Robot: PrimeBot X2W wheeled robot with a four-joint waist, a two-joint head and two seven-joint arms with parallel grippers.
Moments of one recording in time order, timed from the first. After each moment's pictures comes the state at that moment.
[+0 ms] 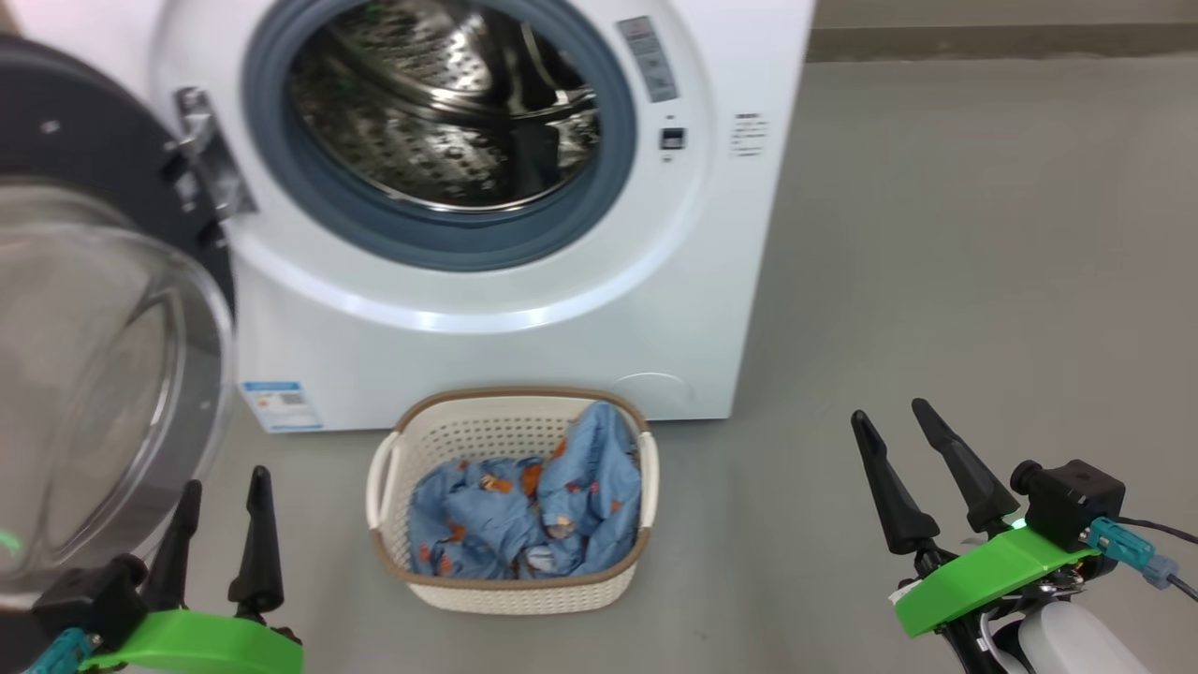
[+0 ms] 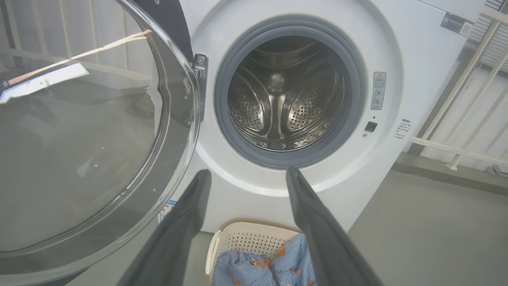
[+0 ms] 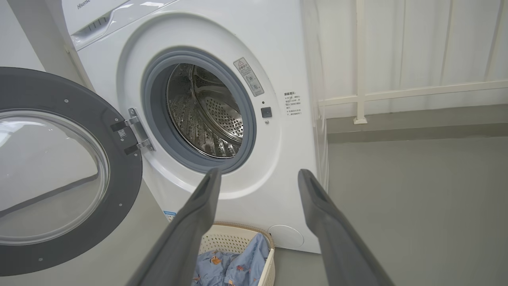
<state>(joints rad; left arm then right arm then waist) -0.15 0.31 -0.22 0.32 -0.66 0.03 -0.25 -0.17 -0.22 0.29 0.28 0.53 0.13 -0.25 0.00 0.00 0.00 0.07</state>
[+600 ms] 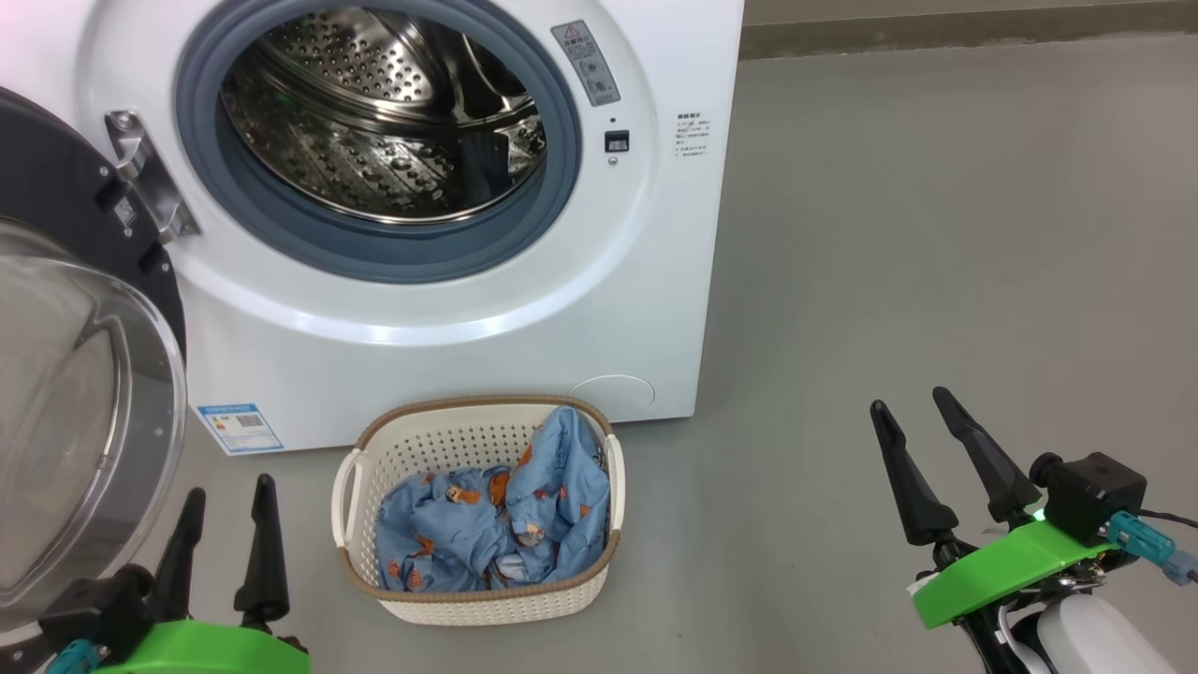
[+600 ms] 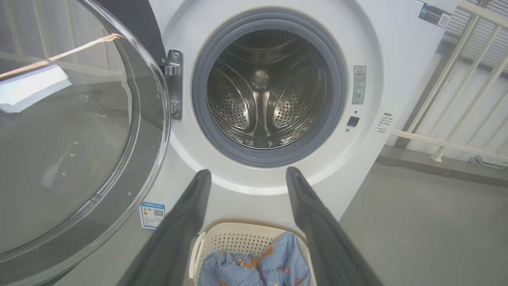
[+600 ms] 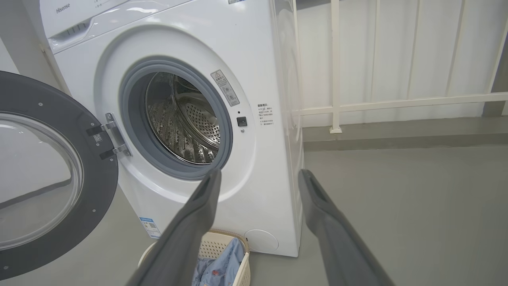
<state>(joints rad) -0.12 0.30 -0.22 0.27 -0.65 0.06 -0.25 -0.17 -0.25 0.27 0.26 0.51 0.13 -0.25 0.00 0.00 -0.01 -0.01</state>
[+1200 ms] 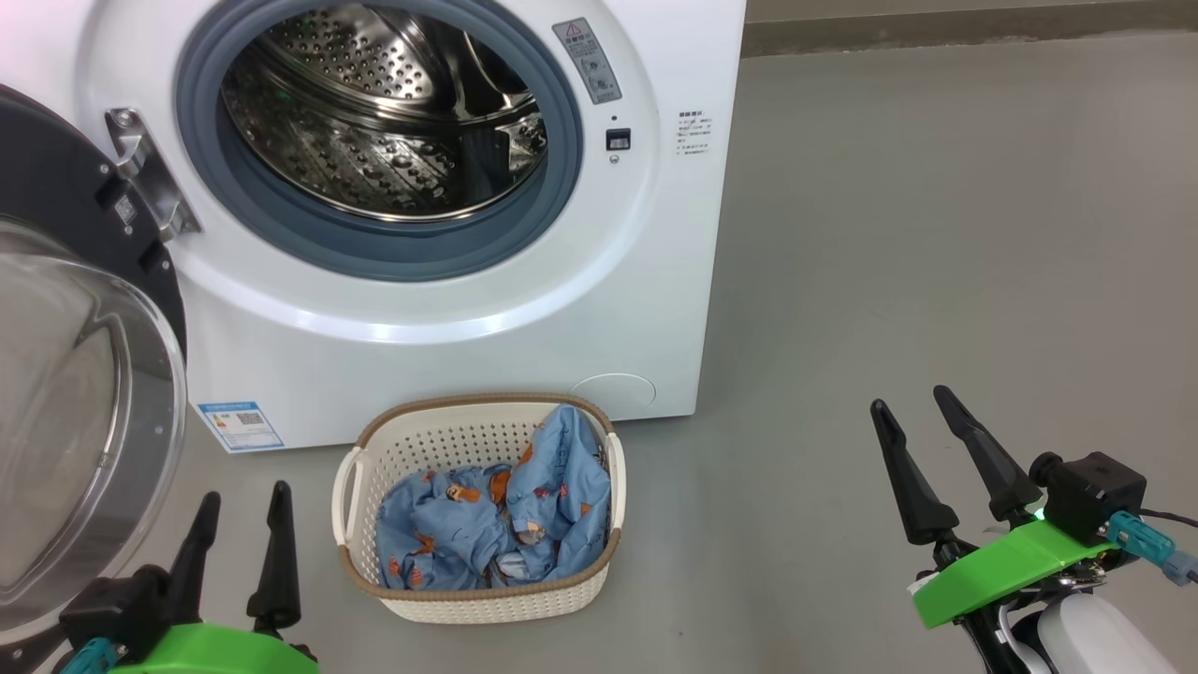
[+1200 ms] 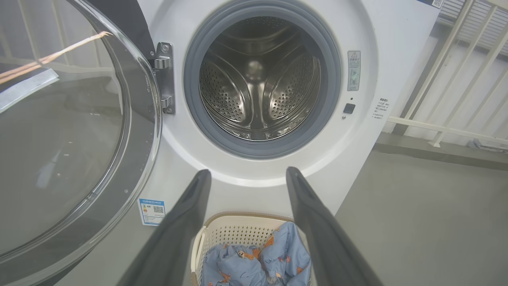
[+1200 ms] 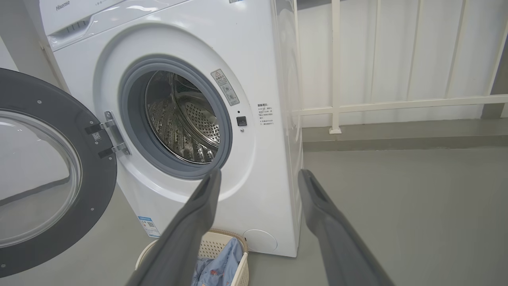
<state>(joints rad) -0.12 0.32 -0.25 0.27 -0.63 0.06 -0.24 -0.17 -0.25 0.26 0.26 0.49 0.13 -0.25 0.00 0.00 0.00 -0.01</state>
